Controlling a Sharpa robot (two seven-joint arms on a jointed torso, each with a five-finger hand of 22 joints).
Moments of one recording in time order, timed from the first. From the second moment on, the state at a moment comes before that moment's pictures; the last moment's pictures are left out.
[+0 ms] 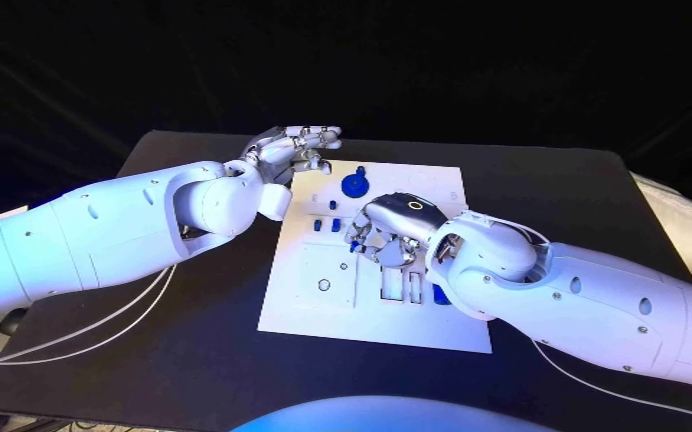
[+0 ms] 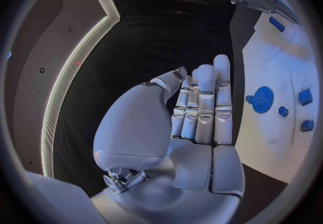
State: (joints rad) left arm 1.18 -0.87 -0.02 1.50 0.14 -0.18 0.30; left_hand 1.35 -0.09 0.43 -0.01 0.12 1.02 0.18 0.15 0.07 1.10 0.10 0.29 0.11 1.20 0.02 0.97 0.51 0.17 1.15 0.12 0.62 0.80; right arm 1.06 -0.63 -0.02 1.64 -1.68 -0.28 -0.12; right_hand 1.39 -0.07 0.51 -0.03 0.06 1.16 0.13 0.09 0.12 1.20 0.06 0.14 0.06 1.47 -0.02 1.25 1.12 0.17 1.26 0.08 1.08 0.69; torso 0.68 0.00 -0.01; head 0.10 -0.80
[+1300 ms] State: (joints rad) left arm 1.18 -0.86 -0.02 1.51 0.13 -0.18 0.30; left_hand 1.35 -0.09 0.43 -0.01 0.12 1.02 0.18 0.15 0.07 1.10 0.10 0.29 0.11 1.20 0.02 0.97 0.51 0.17 1.15 0.12 0.61 0.80; right arm 1.02 -0.56 -0.03 1.54 -1.68 -0.23 -0.09; right_hand 1.39 -0.07 0.51 -0.03 0.07 1.15 0.13 0.08 0.12 1.20 0.07 0.13 0.06 1.47 -0.02 1.25 1.12 0.17 1.26 0.08 1.08 0.69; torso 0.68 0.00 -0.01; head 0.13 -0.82
